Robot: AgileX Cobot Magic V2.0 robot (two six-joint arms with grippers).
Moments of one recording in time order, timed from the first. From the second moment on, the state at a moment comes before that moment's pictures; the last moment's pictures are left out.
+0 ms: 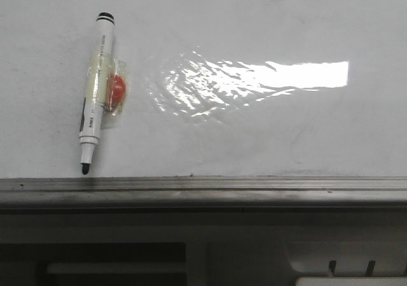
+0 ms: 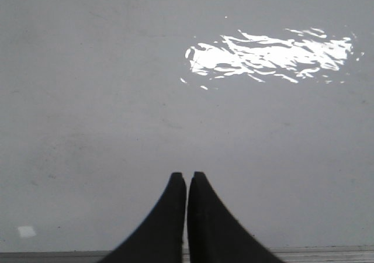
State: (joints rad) left arm -0.06 0.00 -0.07 -0.04 0.27 0.02; right arm -0.01 0.02 0.00 0.07 0.24 -0.01
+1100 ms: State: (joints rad) left arm -0.31 0.38 -0.18 -0.12 -0.01 0.02; right arm -0.01 0.32 -0.17 0.08 0.30 0.00
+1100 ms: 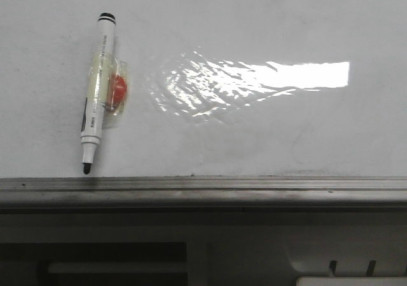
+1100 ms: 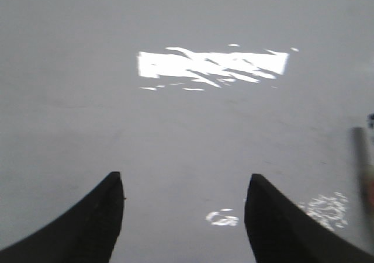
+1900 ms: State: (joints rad) left arm -0.95 1.10 -0.21 -0.32 -0.61 -0.06; right arm -0.01 0.32 -0.17 0.08 0.32 -0.01
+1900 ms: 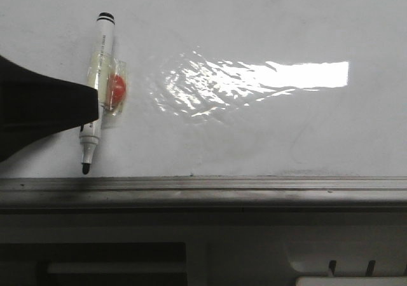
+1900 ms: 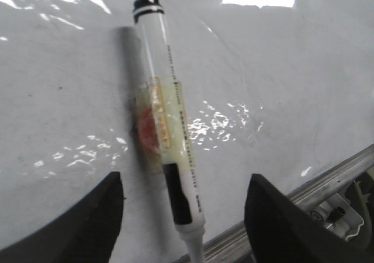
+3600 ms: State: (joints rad) left arm -0.97 1.09 -0.26 0.24 -0.64 0.07; right arm 0.90 0.95 -0.80 0.16 0.43 -0.01
